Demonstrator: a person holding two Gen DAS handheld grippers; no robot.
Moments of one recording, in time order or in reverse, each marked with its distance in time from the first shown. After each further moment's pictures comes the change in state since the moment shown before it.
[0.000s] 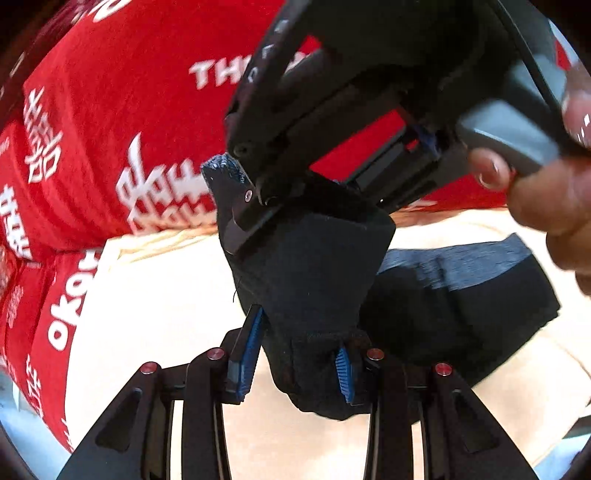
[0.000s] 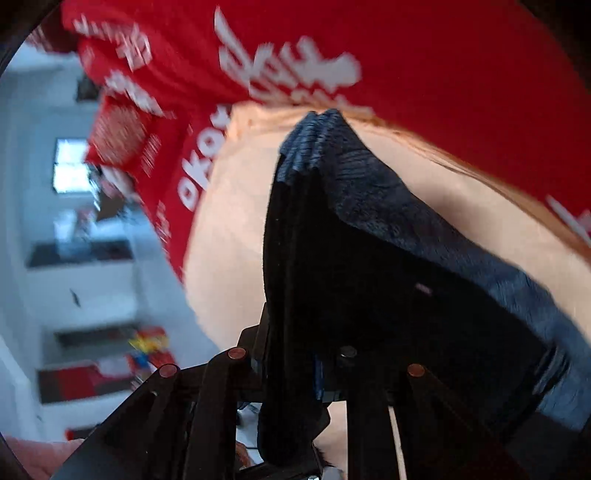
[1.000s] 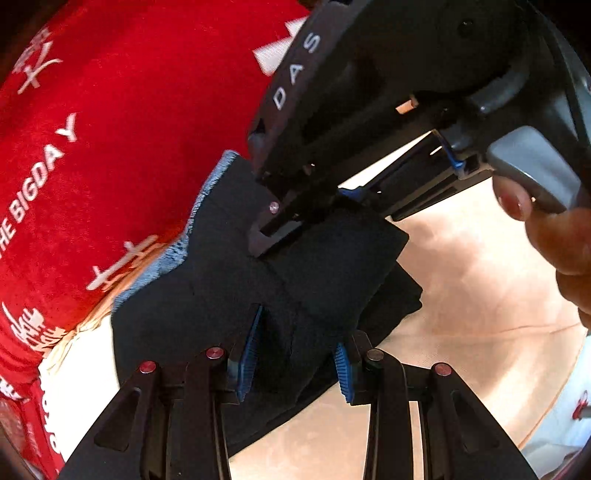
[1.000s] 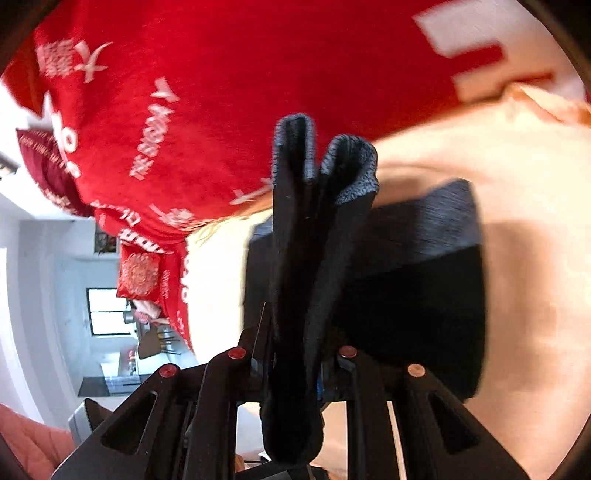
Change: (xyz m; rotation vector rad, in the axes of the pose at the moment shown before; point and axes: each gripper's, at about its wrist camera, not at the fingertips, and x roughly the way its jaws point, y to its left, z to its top) left arm 0.032 -0.308 -0.005 0.483 0.085 -0.150; right arm -0.209 -0.273 -0.222 0.346 -0.418 0.091
